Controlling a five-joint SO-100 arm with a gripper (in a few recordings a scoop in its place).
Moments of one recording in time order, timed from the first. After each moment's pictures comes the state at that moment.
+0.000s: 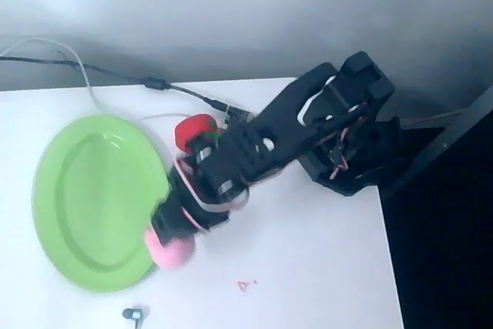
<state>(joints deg) -28.2 105.7 96.3 64.5 81.7</state>
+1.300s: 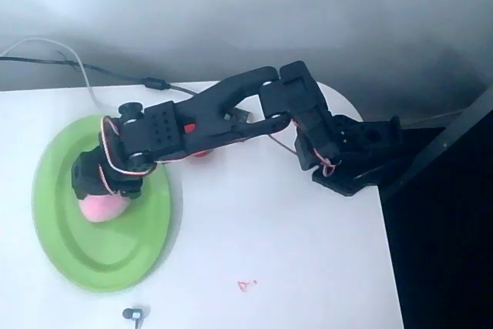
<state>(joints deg) -9.4 74.9 80.2 47.2 81.7</state>
